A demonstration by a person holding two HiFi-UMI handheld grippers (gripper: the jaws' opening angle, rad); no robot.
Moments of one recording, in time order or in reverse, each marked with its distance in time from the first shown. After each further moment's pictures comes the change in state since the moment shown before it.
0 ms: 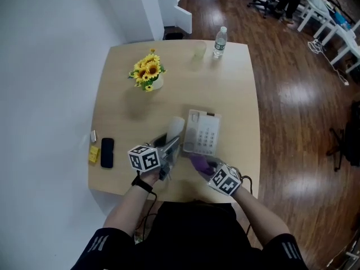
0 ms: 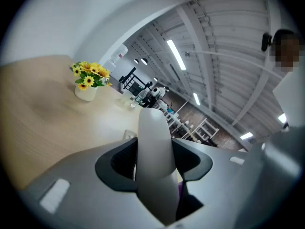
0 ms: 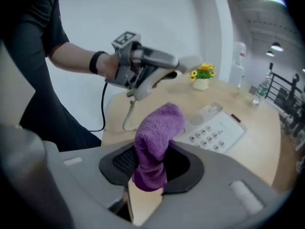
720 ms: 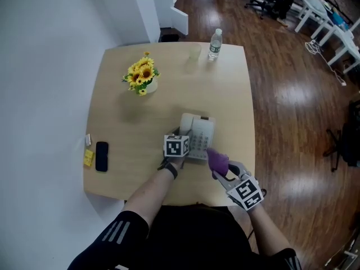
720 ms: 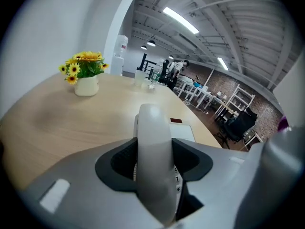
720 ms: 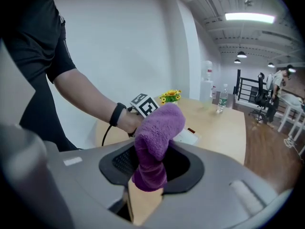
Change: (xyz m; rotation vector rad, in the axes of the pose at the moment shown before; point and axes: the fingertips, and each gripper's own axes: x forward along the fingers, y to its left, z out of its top) left arm 0.119 0.046 -0.046 0.195 0.237 0.423; right arm -0.125 -0.042 0.021 0.147 -0.253 -0.217
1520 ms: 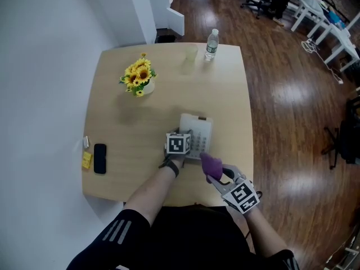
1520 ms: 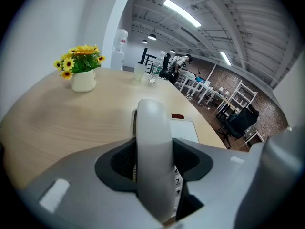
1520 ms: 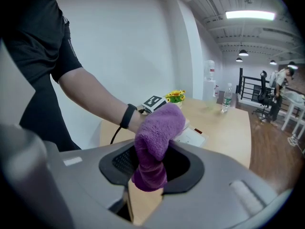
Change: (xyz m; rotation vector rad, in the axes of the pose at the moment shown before) left arm 0.019 -0.004 -0.010 -0.004 0.069 0.008; right arm 0.004 0.023 0.003 0.007 -0.011 0.031
